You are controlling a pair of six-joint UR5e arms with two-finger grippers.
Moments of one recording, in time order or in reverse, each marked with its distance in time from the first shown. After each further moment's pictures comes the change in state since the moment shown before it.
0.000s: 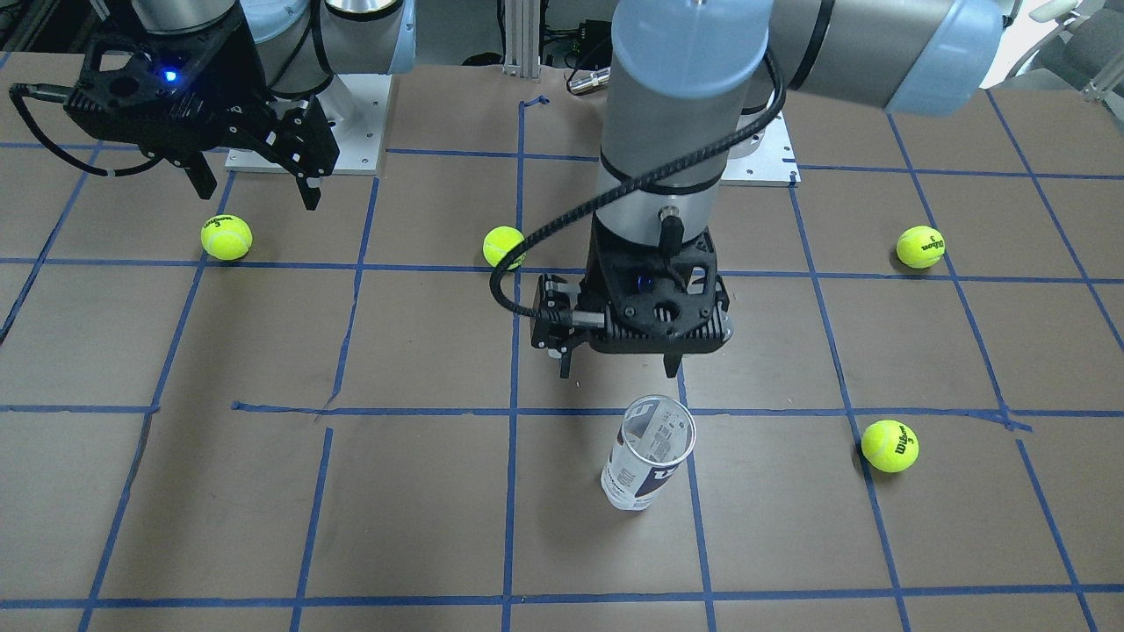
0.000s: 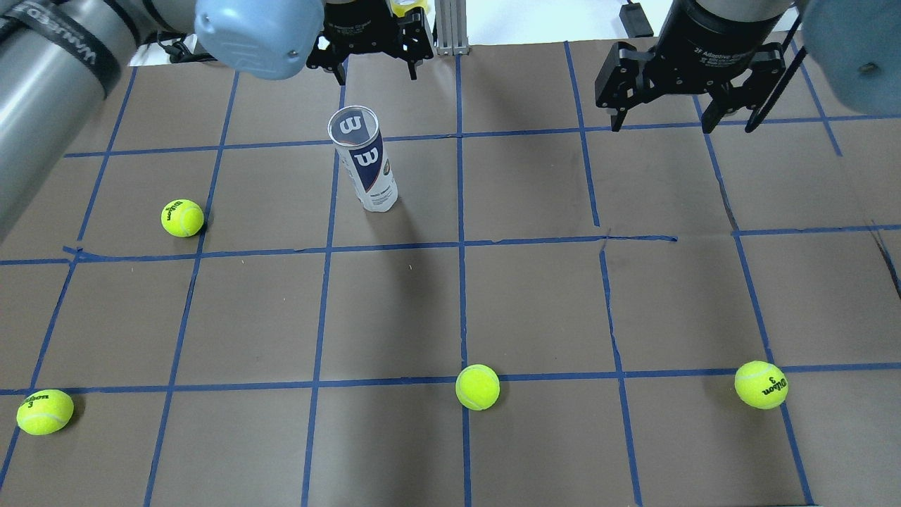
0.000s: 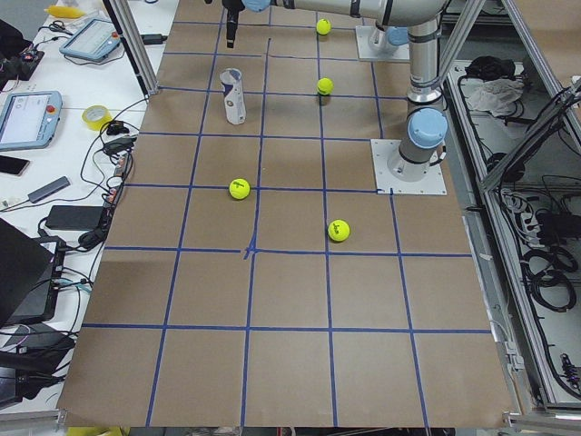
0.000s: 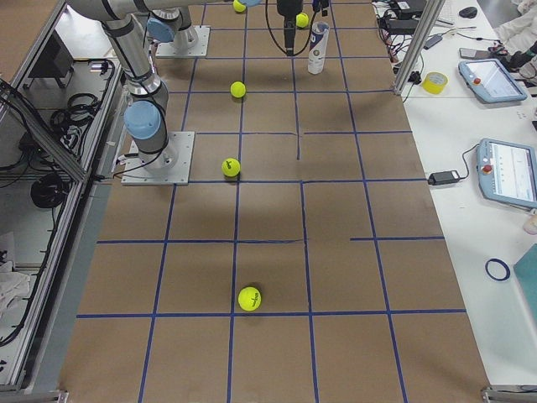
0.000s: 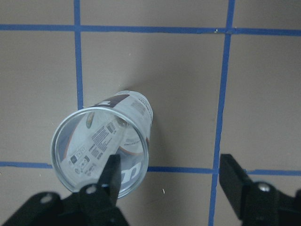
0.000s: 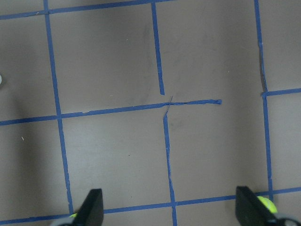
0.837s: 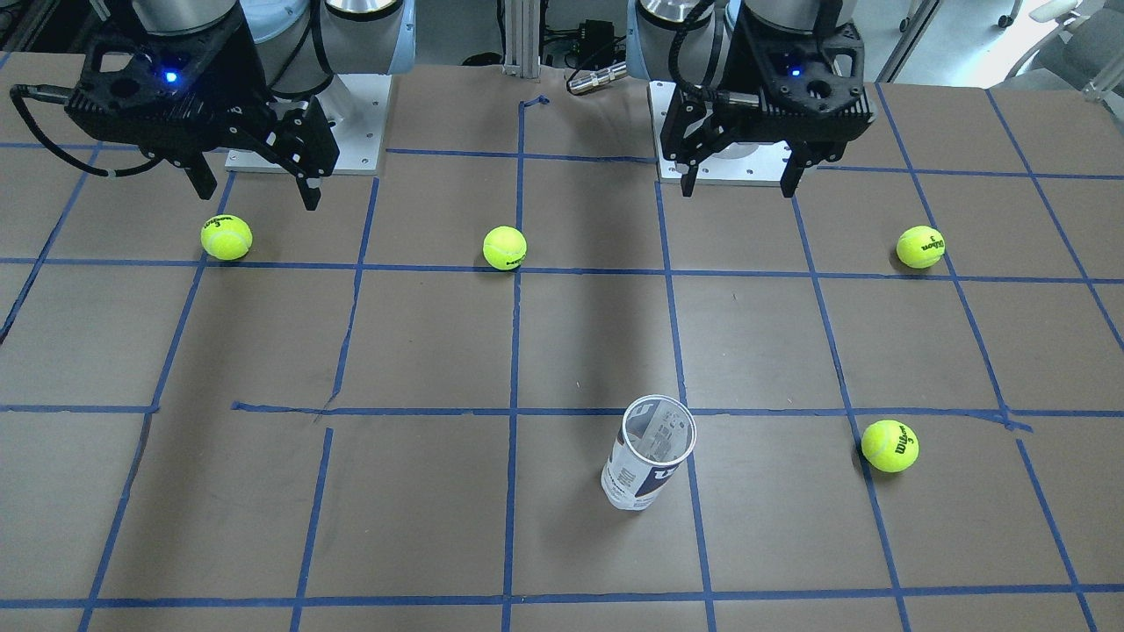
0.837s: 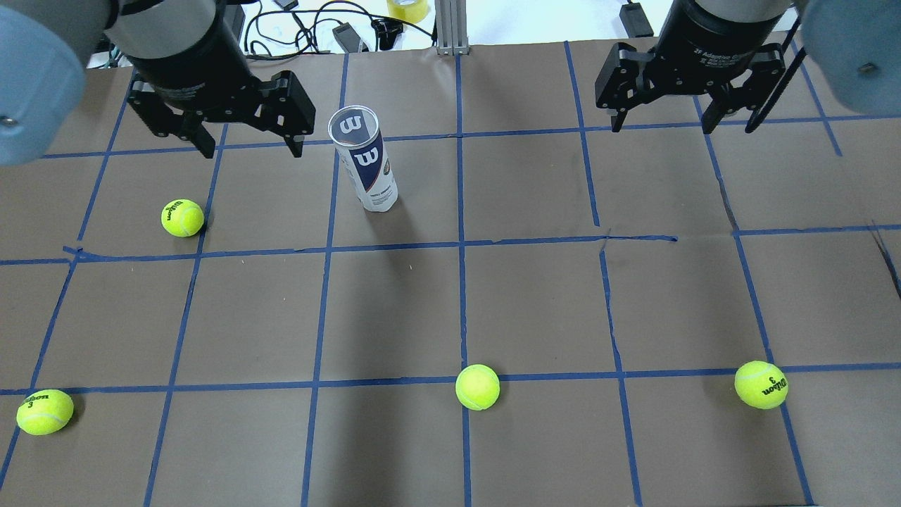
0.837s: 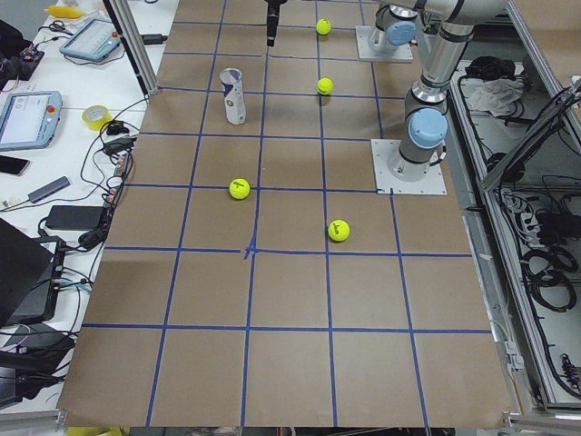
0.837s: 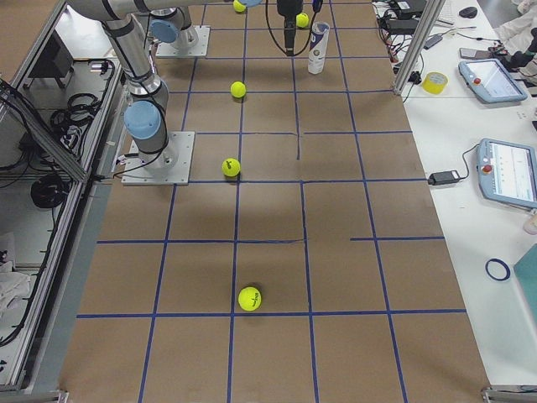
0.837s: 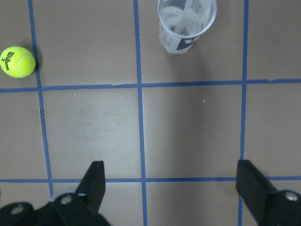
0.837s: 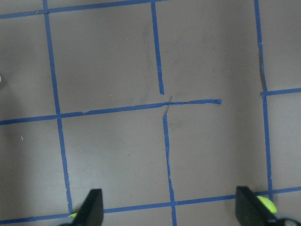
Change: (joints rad) left arm 0.154 0.340 -0.230 -0.264 0.008 0.182; right arm 0.000 0.000 0.002 0.000 -0.001 0.000
